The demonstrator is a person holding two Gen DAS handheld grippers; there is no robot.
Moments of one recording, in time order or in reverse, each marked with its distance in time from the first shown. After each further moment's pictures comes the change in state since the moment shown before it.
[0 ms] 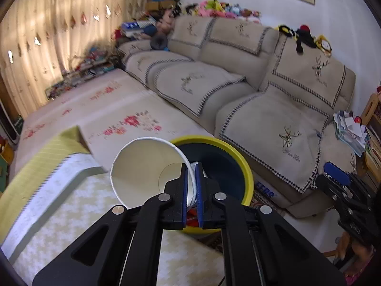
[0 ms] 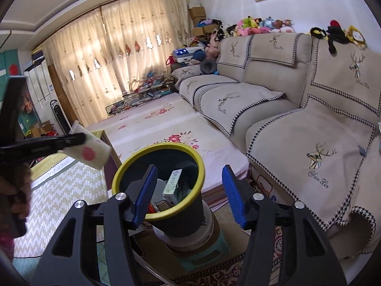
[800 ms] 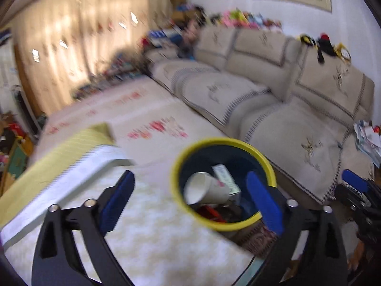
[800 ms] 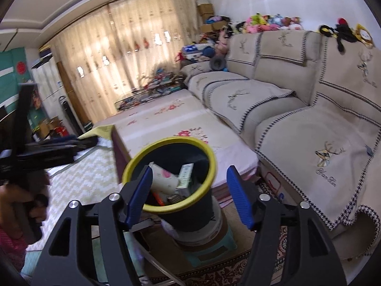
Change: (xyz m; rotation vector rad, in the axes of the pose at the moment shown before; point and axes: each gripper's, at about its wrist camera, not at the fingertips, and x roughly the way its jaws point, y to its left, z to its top) left arm -0.045 0.031 -0.051 -0.064 -0.127 0.196; right arm -0.004 0.020 -0.007 -0.061 0.024 0.089
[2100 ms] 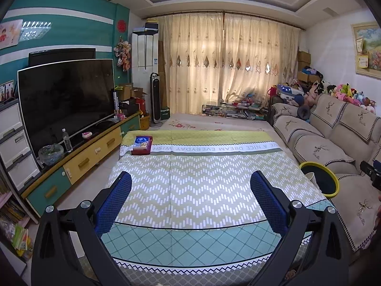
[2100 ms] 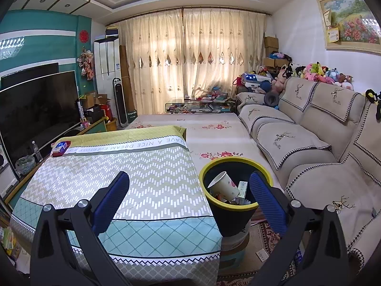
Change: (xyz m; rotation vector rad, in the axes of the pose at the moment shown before) left arm -0.359 0.113 -0.227 -0.438 -0.245 0.628; right arm -0.108 0.130 -0.023 -0.311 -0.103 0.183
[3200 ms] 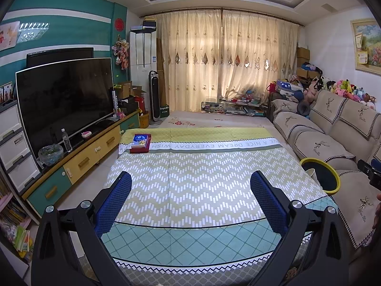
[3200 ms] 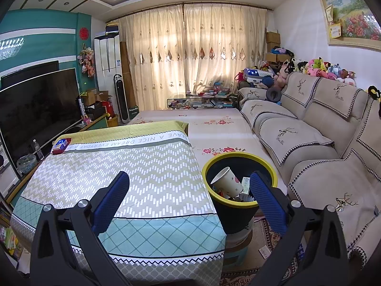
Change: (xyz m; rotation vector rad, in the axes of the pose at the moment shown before) left arm 0.006 -0.007 -0.004 0.014 0.017 -0.001; right arm 0.014 0.006 -0.004 0.007 0.019 0.005
